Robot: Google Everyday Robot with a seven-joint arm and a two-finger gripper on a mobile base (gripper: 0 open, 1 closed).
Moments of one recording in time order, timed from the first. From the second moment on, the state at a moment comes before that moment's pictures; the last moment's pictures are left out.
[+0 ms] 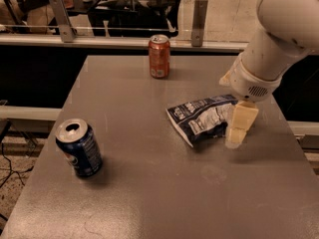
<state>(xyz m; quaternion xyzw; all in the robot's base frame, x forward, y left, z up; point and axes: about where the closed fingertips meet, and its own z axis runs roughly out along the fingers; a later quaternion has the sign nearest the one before) 0.498 -0.167 0.859 -0.67 0.74 0.01 0.12</state>
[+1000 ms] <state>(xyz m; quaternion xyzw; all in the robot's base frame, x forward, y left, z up) 0.499 -0.158 0.855 -0.67 0.73 0.03 0.12</state>
